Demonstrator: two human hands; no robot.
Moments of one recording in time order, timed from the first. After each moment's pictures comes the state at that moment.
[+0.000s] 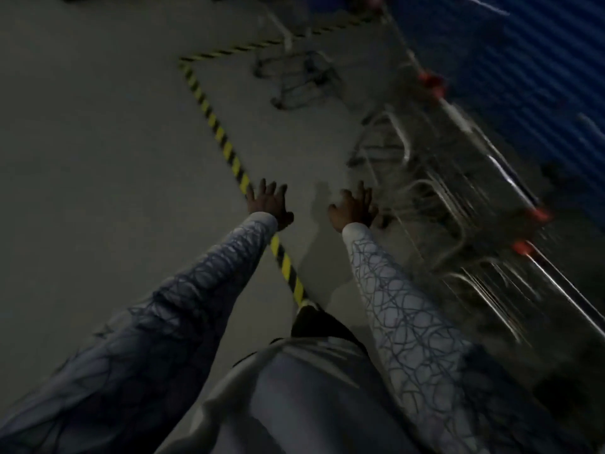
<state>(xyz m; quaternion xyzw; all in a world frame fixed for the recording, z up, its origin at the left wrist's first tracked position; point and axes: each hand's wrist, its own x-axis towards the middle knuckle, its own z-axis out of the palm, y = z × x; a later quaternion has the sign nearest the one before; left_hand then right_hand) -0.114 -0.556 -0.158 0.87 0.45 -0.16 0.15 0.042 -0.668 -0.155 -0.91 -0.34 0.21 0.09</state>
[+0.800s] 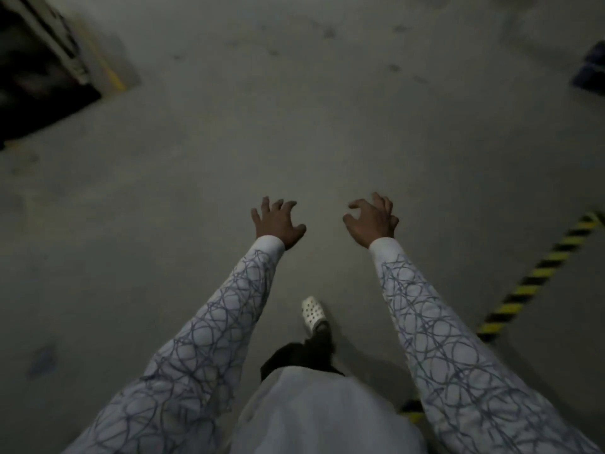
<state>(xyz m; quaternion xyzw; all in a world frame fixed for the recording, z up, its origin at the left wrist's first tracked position) -0.558 -0.203 -0.118 0.33 0.93 0.06 0.17 -0.412 -0.052 -0.113 -0.43 -0.84 0.32 0.02</state>
